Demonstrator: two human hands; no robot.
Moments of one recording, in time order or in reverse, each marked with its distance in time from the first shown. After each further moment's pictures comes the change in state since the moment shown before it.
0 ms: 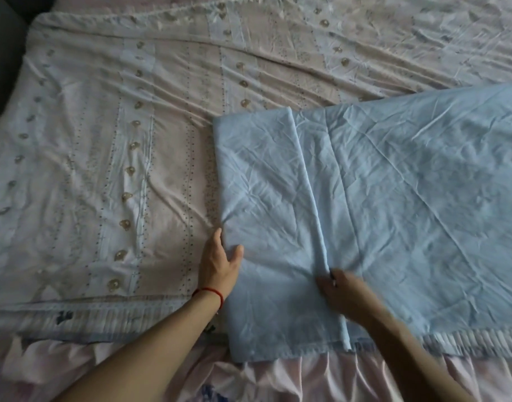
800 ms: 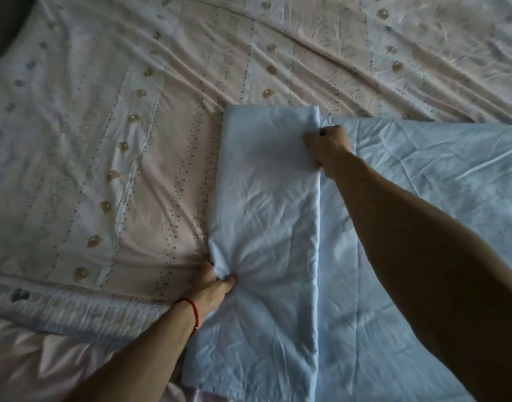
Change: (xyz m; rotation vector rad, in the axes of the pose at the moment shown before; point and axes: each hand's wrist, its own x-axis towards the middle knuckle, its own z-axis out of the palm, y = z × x) left_hand 0.027 -0.028 0.065 -0.413 -0.119 -0.381; right_hand 0.240 -0.190 -0.150 0.482 0.312 -0.187
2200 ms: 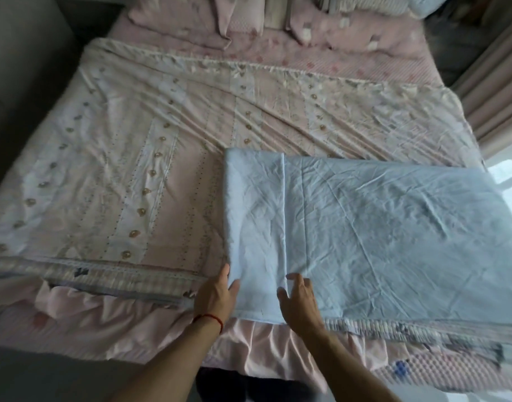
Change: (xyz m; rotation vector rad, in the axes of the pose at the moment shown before) left_hand -0.221 0.033 -0.049 0.527 0.080 0.357; right_hand -0.415 0.105 -0.065 -0.362 -0.157 -0.004
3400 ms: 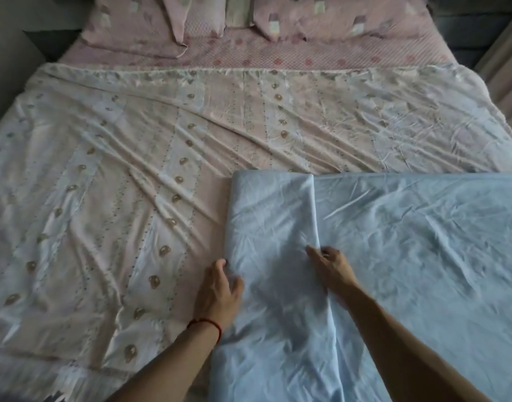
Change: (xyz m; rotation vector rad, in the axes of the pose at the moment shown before) left_hand 0.177 0.179 0.157 -0.084 0.163 -0.009; right_hand 0.316 0.154 -0.167 0.512 0.015 0.052
